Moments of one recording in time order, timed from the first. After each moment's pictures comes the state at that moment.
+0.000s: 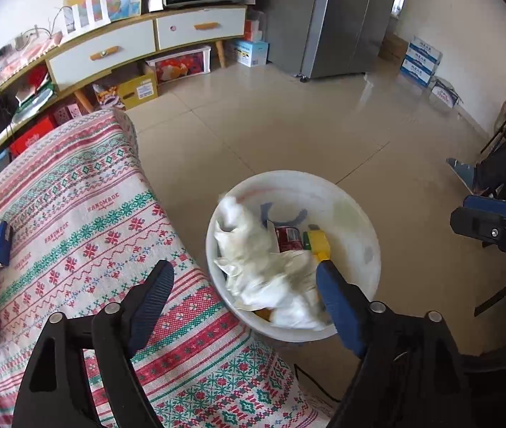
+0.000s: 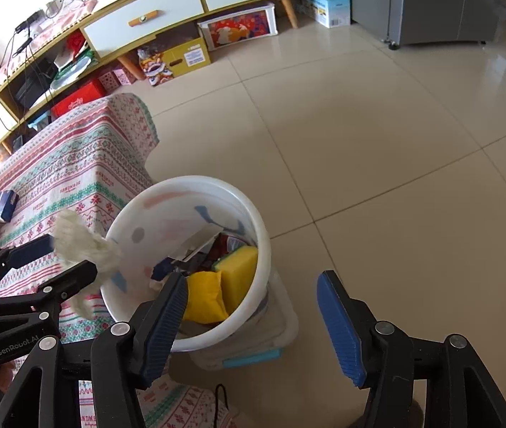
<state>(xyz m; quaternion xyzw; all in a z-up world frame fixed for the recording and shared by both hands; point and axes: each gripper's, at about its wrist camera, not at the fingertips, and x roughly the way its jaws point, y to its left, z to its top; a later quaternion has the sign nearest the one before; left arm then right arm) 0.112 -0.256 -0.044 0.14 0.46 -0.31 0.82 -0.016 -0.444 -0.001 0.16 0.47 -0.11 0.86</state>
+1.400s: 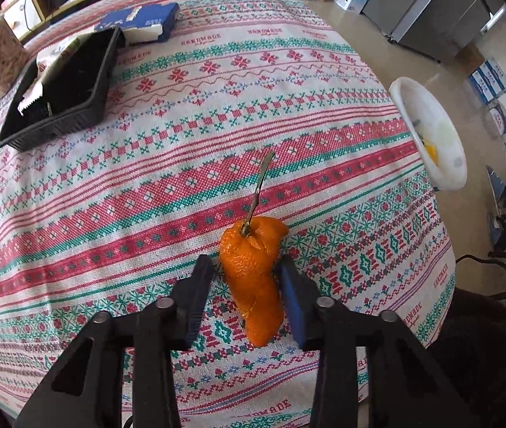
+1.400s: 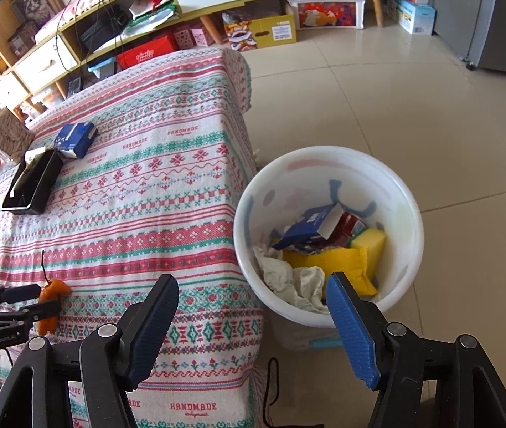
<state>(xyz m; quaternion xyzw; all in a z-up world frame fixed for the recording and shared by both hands) 0.103 -0.028 -0.100 0.07 0.62 -0.19 0.75 0.022 -0.310 -0.005 0.10 0.50 -0.01 0.86</state>
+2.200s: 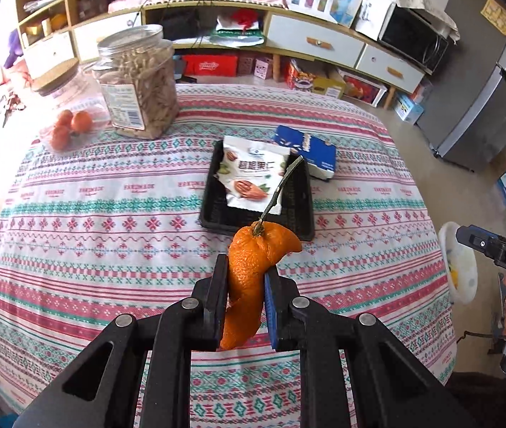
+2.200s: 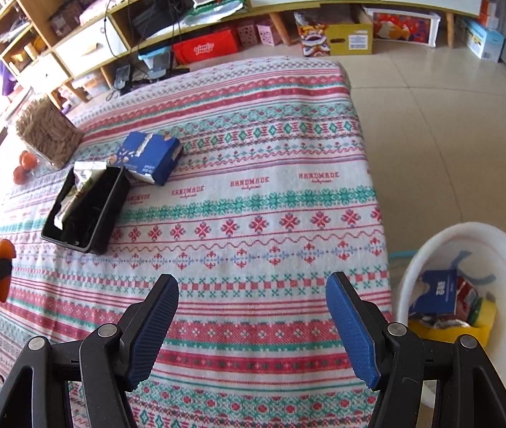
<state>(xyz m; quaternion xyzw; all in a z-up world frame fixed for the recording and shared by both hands) 0.157 0.130 -0.009 -0.03 0.50 -0.08 0.86 0.133 -0.193 -0.010 0.08 0.50 0.06 0.86</state>
